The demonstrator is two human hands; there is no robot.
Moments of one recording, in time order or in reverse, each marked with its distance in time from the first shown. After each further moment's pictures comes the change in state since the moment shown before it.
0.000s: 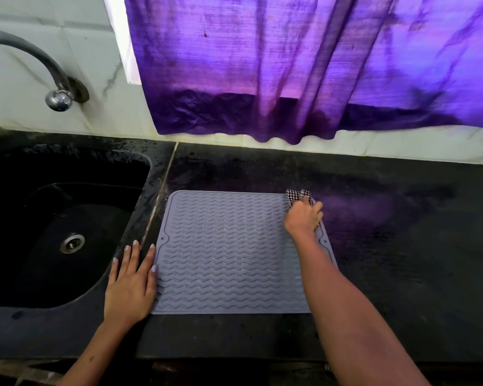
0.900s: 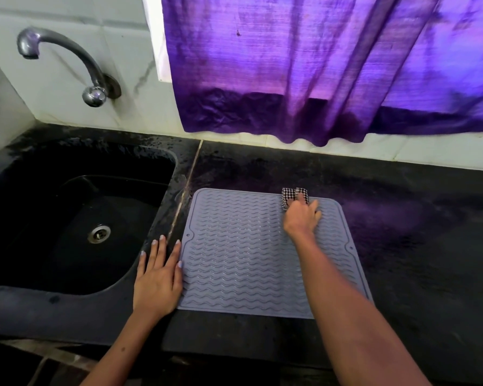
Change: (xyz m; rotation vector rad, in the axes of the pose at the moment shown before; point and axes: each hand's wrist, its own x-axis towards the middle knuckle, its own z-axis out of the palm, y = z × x) left_hand 0.000 0.005 -0.003 0.008 -0.014 -0.004; right_hand -0.013 -0.052 0.021 -0.006 -0.040 -0.128
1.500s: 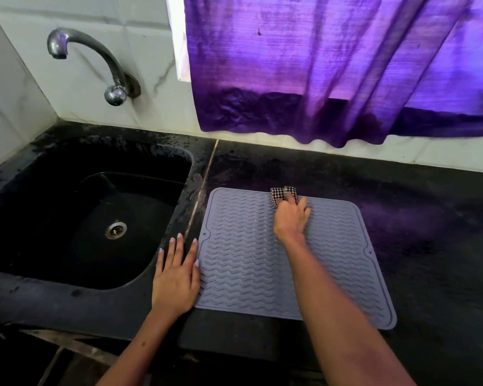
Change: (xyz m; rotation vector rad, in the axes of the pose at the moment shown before) left_hand 0.001 -0.004 0.005 0.003 0.011 0.017; right_hand -0.021 -0.053 0.015 -0.009 0.021 -0.138
